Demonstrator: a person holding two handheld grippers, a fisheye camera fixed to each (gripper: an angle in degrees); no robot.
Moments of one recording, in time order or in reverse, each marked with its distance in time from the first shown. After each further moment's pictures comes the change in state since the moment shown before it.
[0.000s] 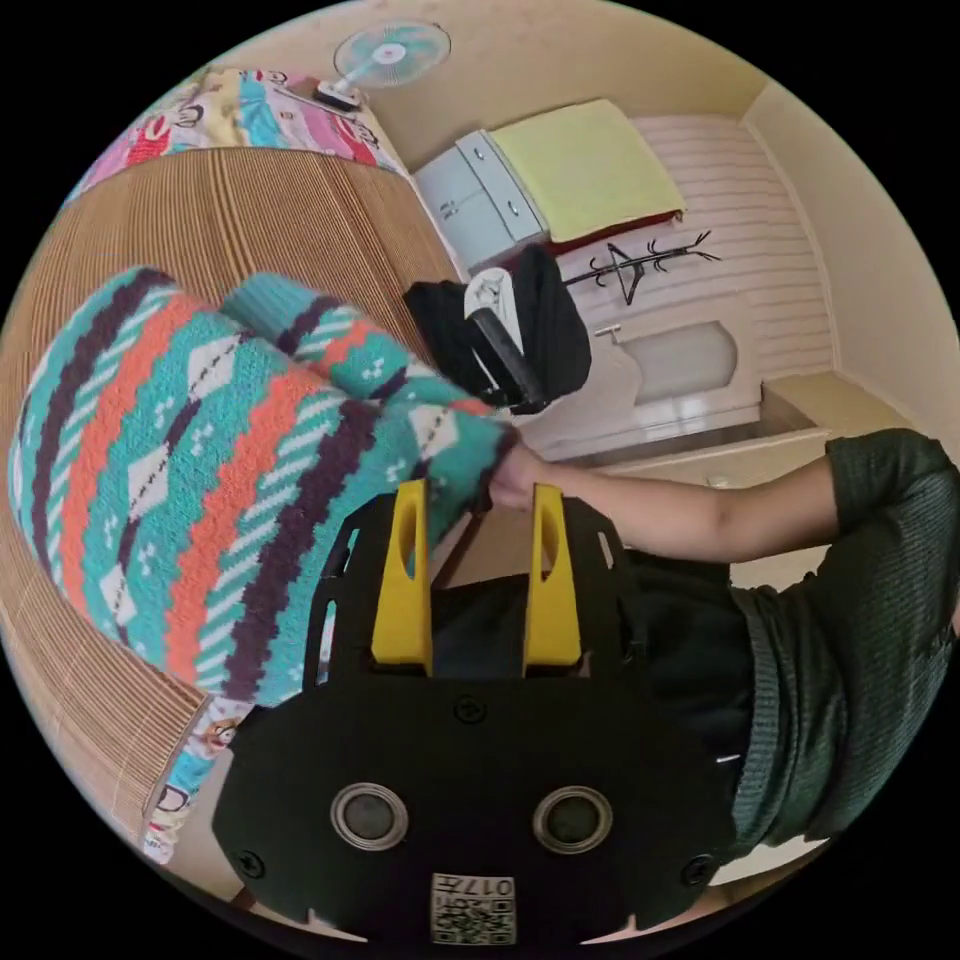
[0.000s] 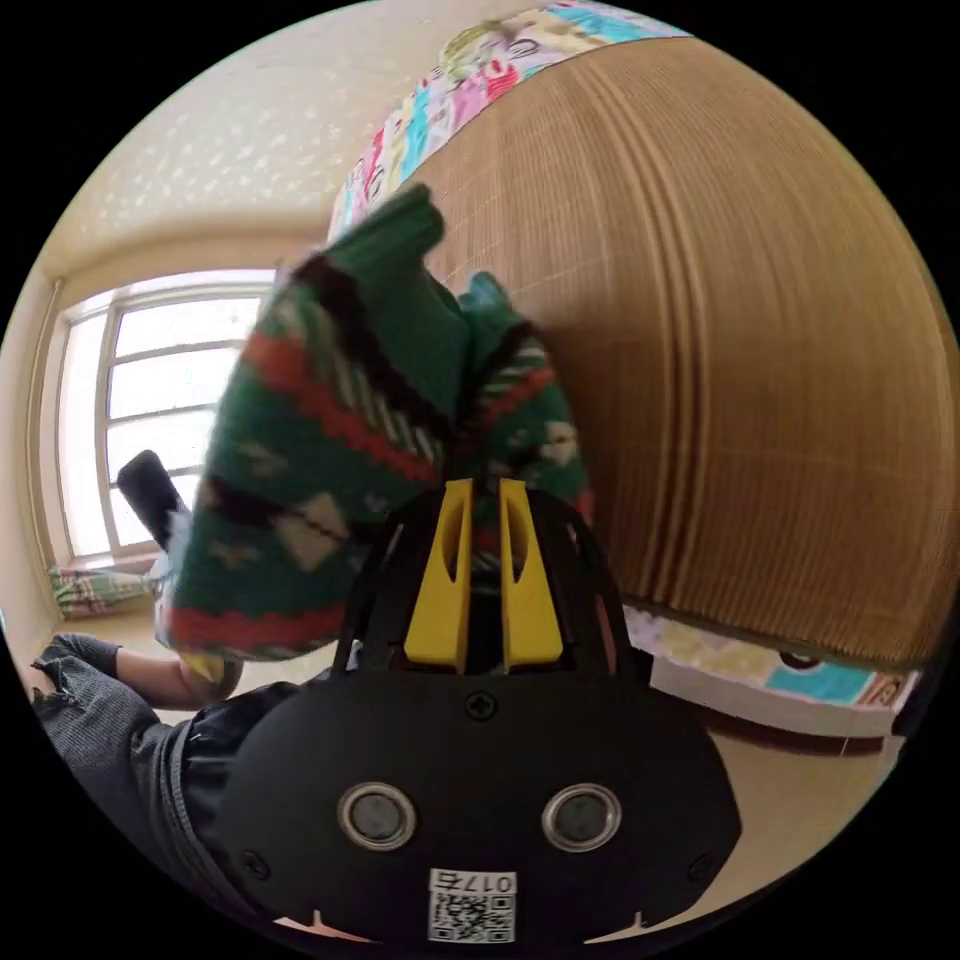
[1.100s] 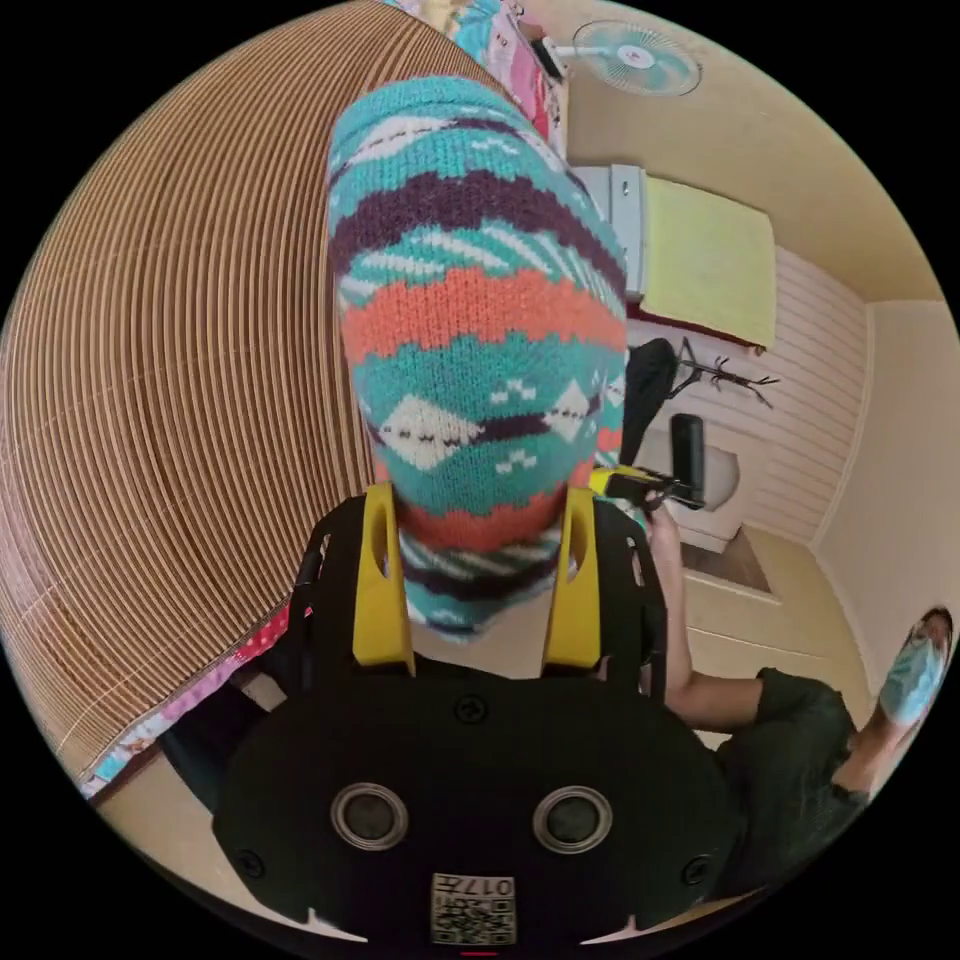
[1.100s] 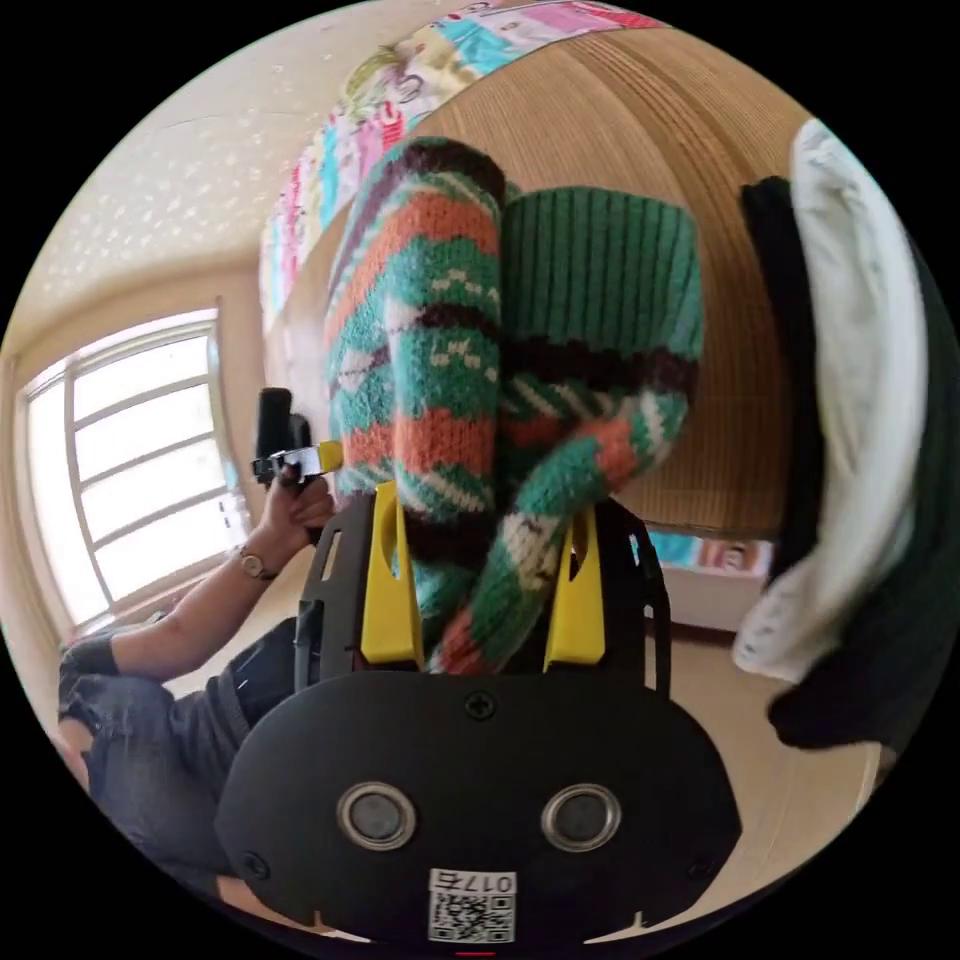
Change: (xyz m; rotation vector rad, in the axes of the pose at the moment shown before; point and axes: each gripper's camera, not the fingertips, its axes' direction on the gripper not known) left arm -0.114 -0.127 0.178 -0.246 -0.053 -0.492; right arm 0.009 -0.018 -0.068 -0.102 0.237 0.161
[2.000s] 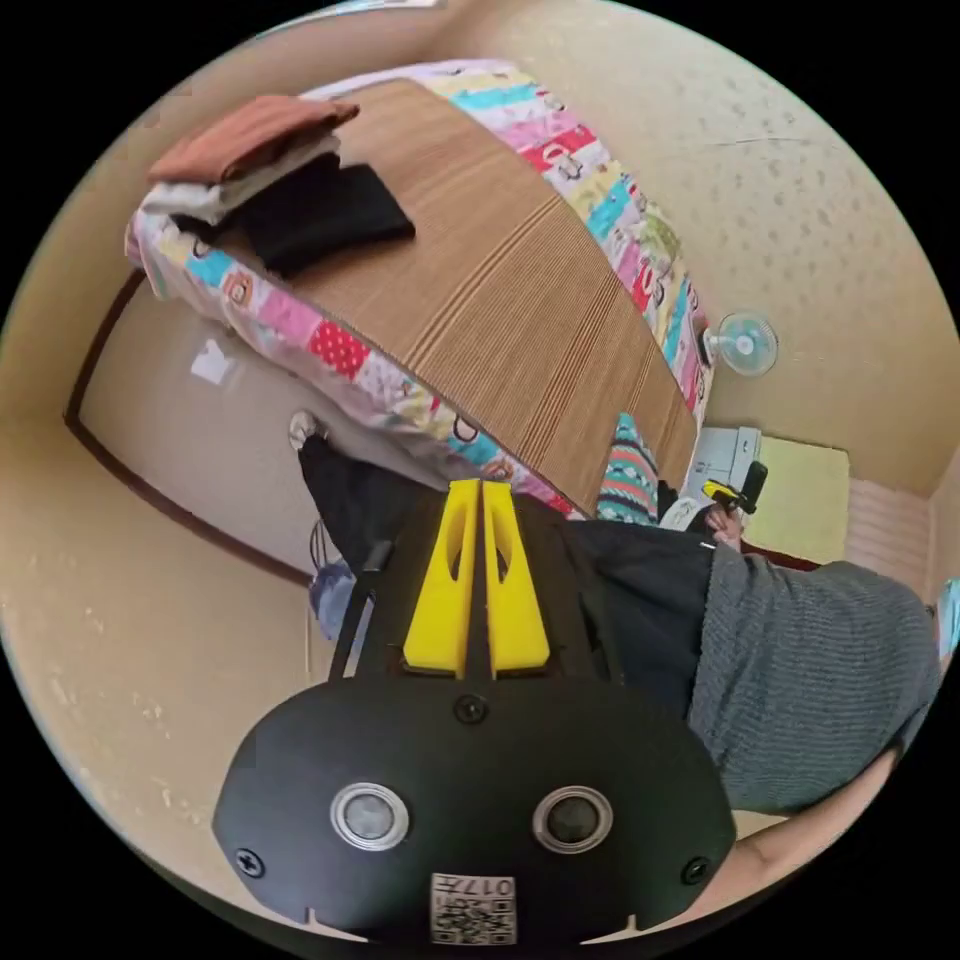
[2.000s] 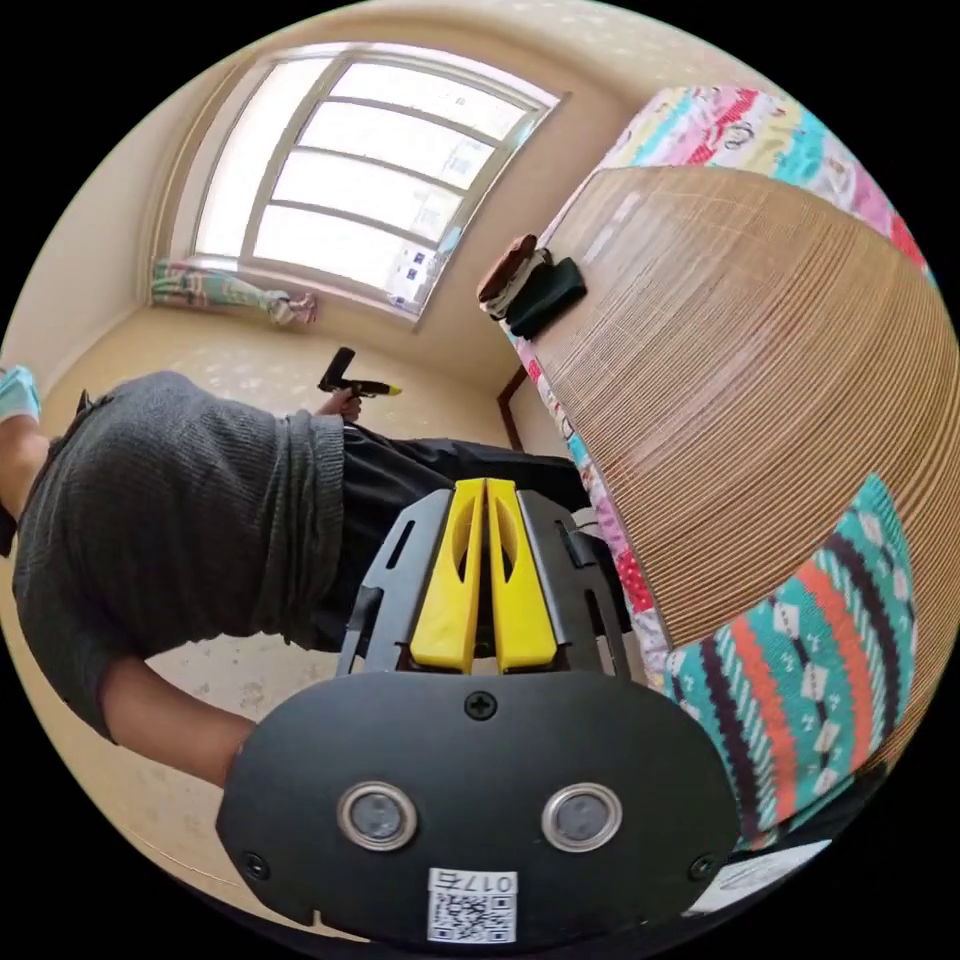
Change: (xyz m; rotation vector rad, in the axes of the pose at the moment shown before) left arm -0.007 0.711 0.067 0.862 -0.269 -0.505; right arm -0.081 -0.039 0.137 -0.306 -0.351 -1.032
